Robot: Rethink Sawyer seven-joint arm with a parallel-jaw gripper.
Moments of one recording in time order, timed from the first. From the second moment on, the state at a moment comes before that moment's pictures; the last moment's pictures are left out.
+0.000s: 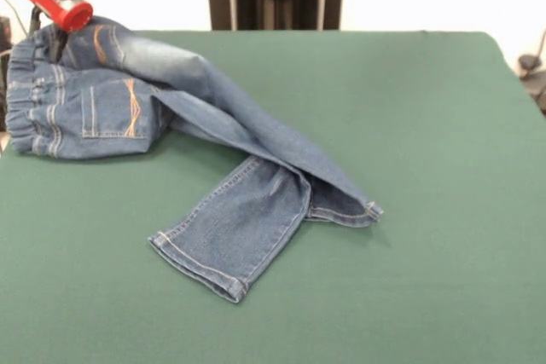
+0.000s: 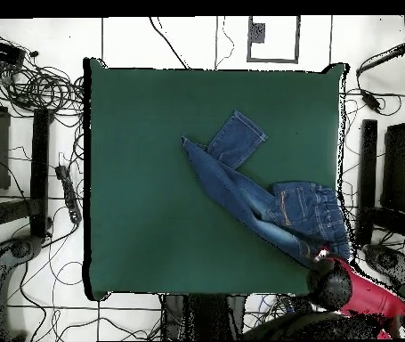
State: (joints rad) arm -0.58 -0.40 -0.37 1.75 -0.34 0.01 2.00
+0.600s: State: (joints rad) arm -0.48 -0.48 -0.40 1.79 -0.31 0.06 2.00
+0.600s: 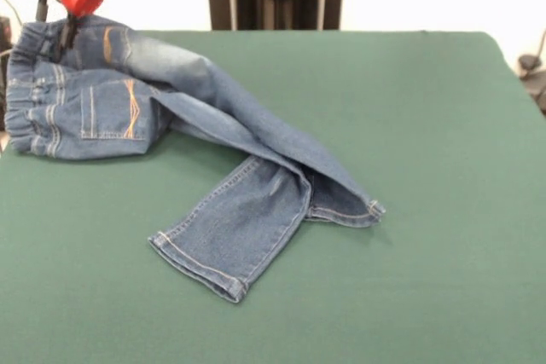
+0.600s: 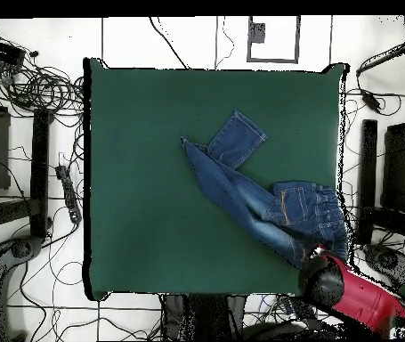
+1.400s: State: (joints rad) arm -0.38 -0.59 -0.43 1.80 -0.24 0.17 2.00
